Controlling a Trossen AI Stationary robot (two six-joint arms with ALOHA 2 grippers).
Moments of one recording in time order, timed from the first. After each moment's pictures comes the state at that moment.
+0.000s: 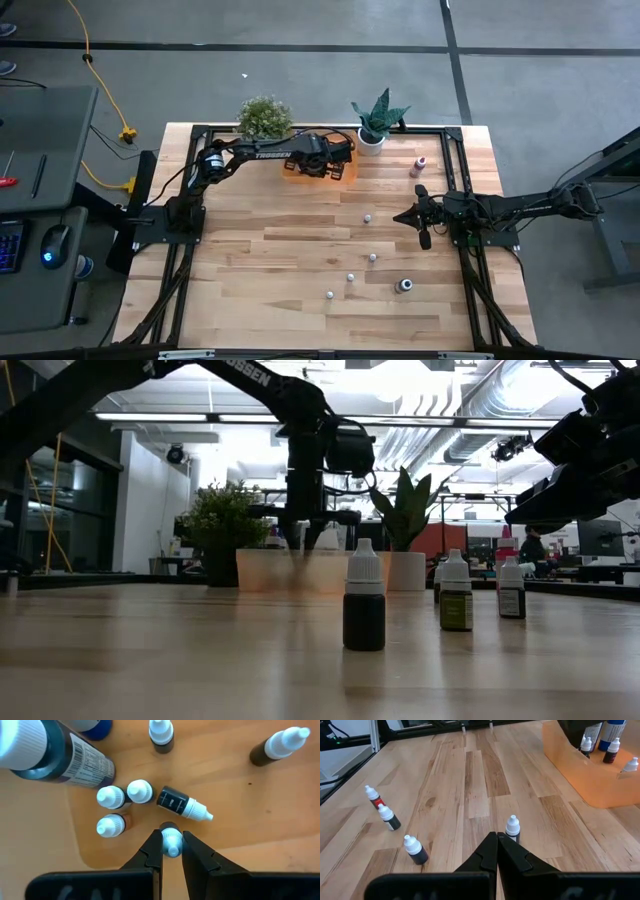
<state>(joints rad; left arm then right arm) 0.30 2.20 1.85 -1.07 -0.32 -1.05 0.02 0.40 0.01 0.04 0.02 0.16</state>
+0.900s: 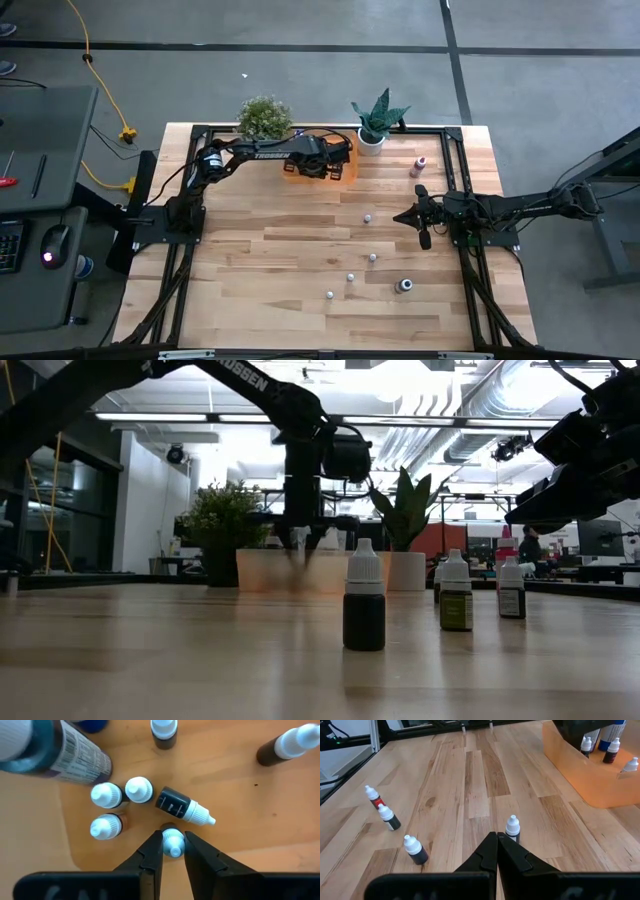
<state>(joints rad) 0.31 2.18 1.79 -1.00 -0.30 -1.07 0.02 0.40 0.01 0.04 0.02 0.16</state>
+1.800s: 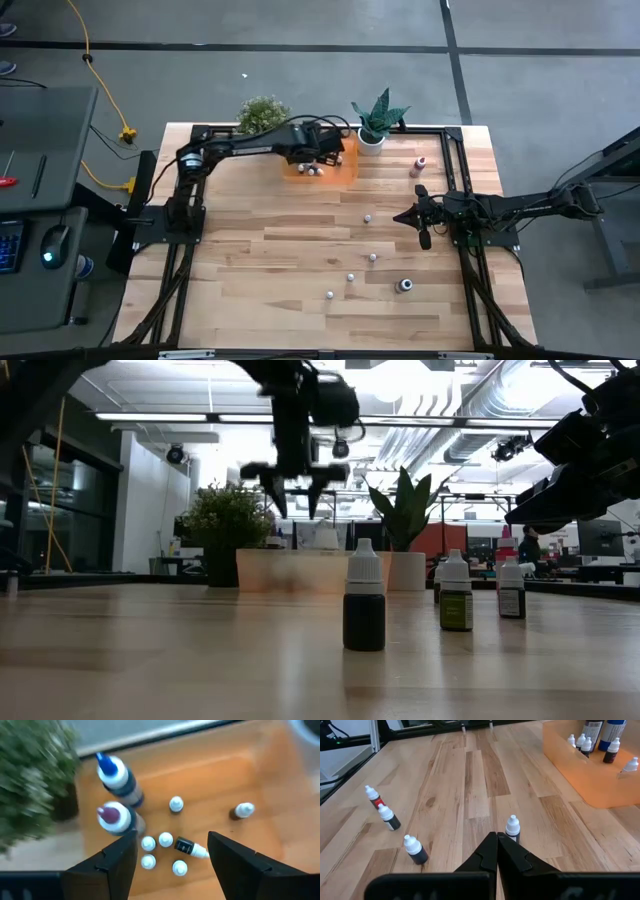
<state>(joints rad) 0.29 2.00 1.80 -1.03 -0.53 -0.95 0.02 0.40 0.01 0.04 0.02 0.16</state>
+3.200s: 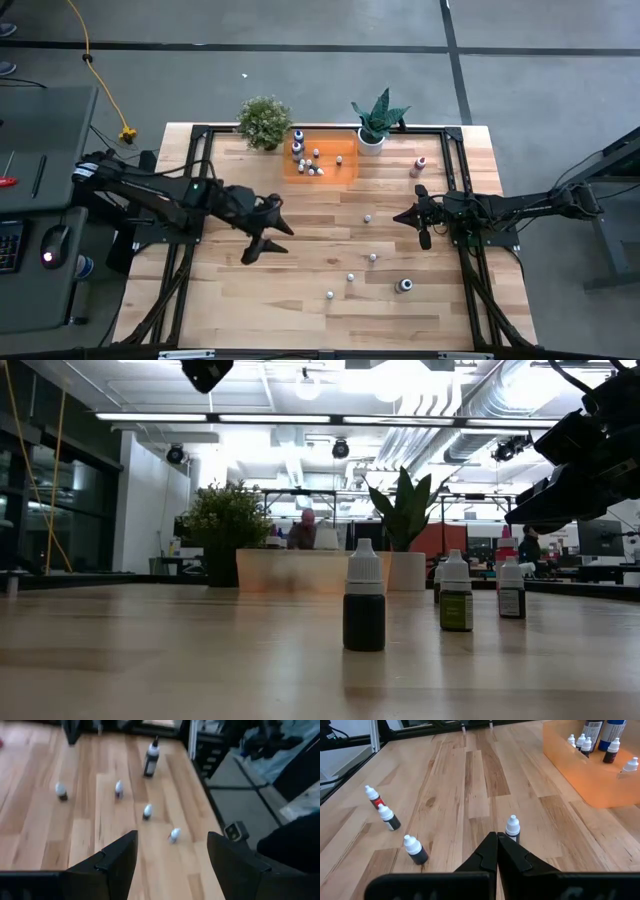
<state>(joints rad) -0.23 1.13 0.97 -0.32 0.11 -0.21 0.02 0.40 0.01 0.04 0.02 0.16</state>
